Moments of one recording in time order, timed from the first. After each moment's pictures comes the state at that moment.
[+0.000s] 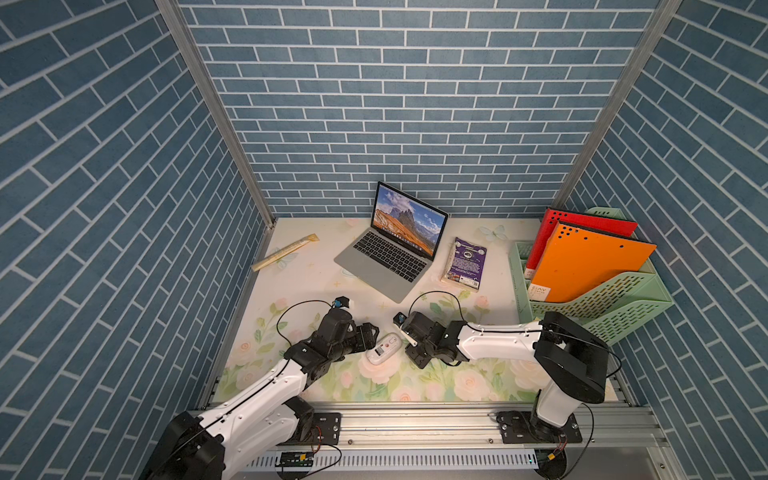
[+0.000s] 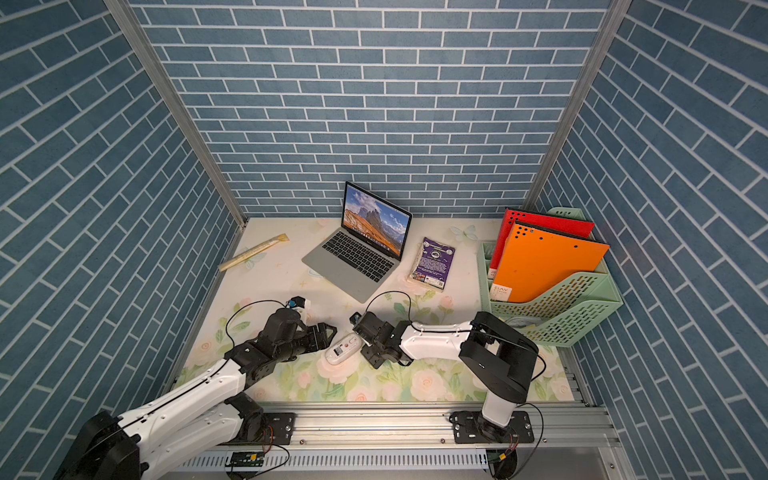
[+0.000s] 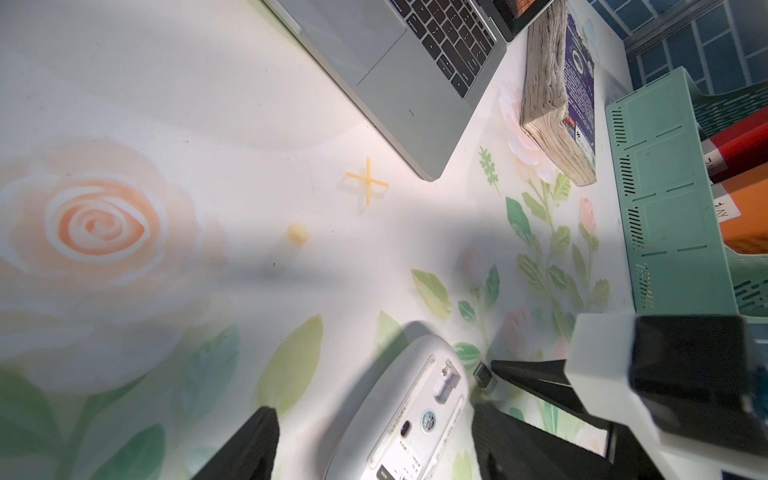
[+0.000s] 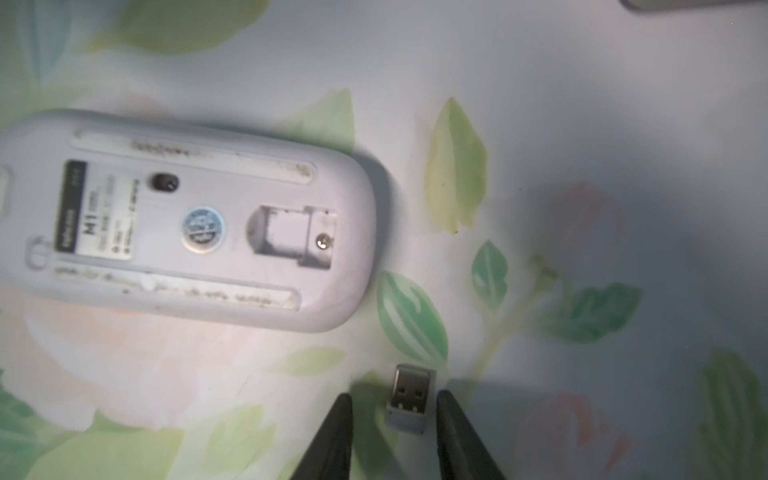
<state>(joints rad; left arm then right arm) -0.57 0.93 0.36 -0.18 0.09 -0.71 1.13 1.71 0.90 -0.29 0.10 0.19</state>
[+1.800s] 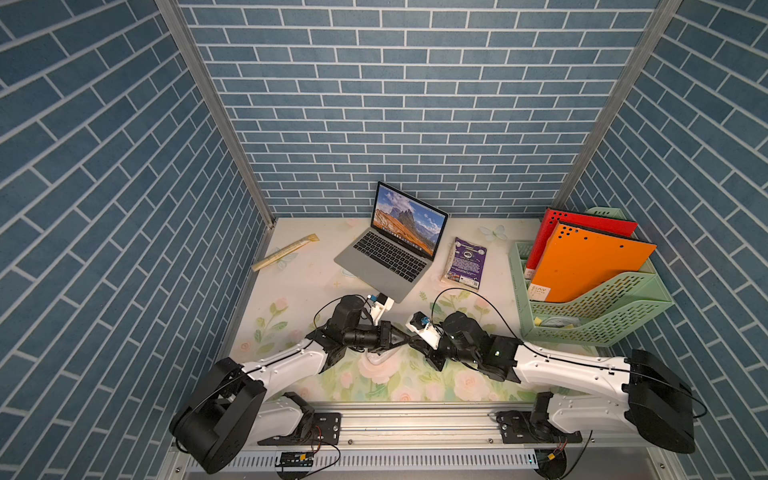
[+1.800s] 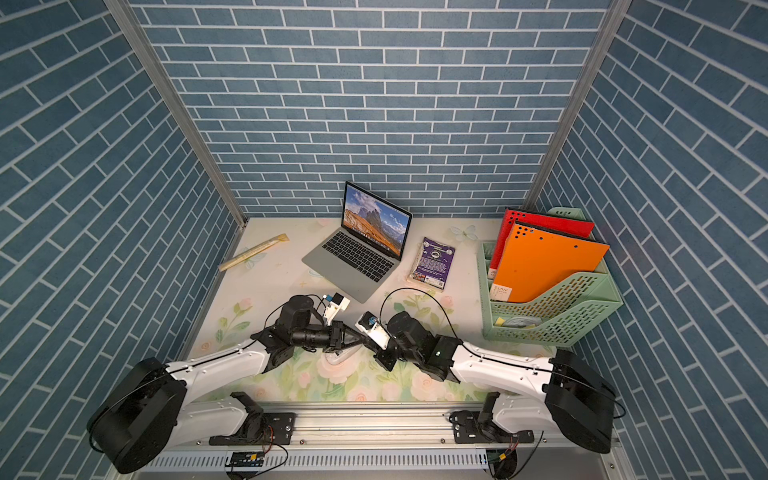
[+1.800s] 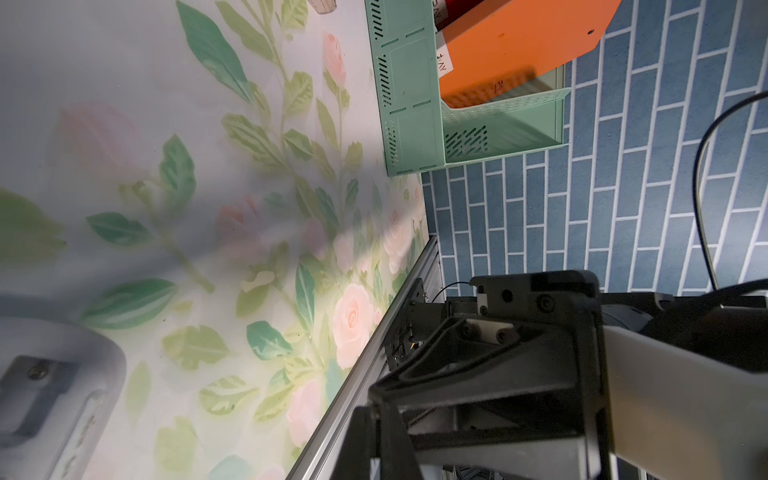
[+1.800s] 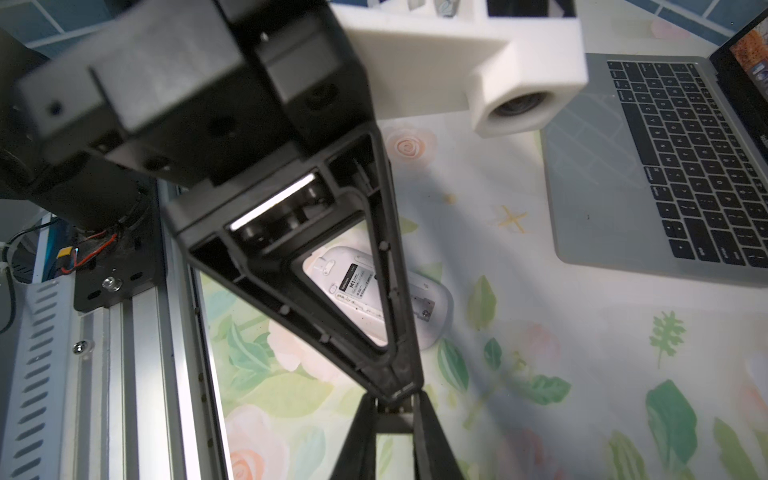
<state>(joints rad) -0.60 1.23 0.42 0.29 0.80 -0.96 1.10 1.22 0.60 0.04 -0.08 -0.03</state>
